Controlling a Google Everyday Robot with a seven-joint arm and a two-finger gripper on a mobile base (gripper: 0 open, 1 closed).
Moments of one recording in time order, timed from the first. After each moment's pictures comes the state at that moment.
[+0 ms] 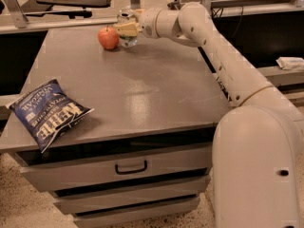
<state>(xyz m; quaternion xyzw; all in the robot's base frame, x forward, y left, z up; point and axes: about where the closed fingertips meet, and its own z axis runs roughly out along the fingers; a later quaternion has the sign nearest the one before) 0.851 0.081 0.930 -0.43 0.61 0.26 0.61</state>
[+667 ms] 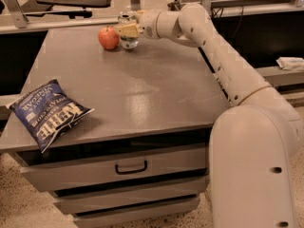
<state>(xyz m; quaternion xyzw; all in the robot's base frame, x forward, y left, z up) 0.856 0.078 0.923 -0.43 0.62 0.26 0.60</state>
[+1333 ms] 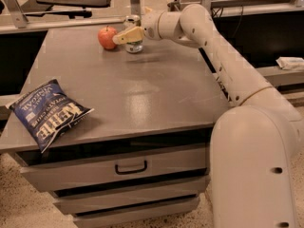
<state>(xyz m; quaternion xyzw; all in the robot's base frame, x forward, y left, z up) 0.857 0.074 0.918 -0.43 0.62 0.26 0.60</state>
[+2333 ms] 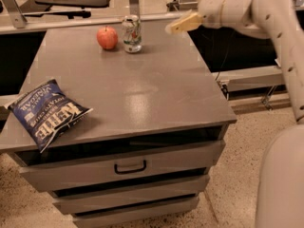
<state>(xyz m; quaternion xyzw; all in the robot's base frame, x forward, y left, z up) 0.805 -0.088 0.986 -0.46 0.59 0.21 0.63</state>
